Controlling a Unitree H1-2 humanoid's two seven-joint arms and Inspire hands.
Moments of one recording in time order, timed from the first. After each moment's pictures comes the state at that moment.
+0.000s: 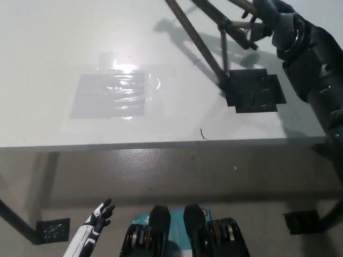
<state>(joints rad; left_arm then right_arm) 0.14 0.21 -0.08 0.00 0.07 -0.17 -0.11 -1.36 -0.17 0.12 1.30 -0.60 0.10 0.04</state>
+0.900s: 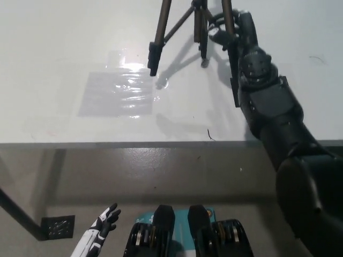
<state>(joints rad) 0.16 0.21 -0.11 0.00 0.07 -0.17 -0.11 -1.23 0.01 -0.30 1.26 -0.32 -0.08 -0.25</state>
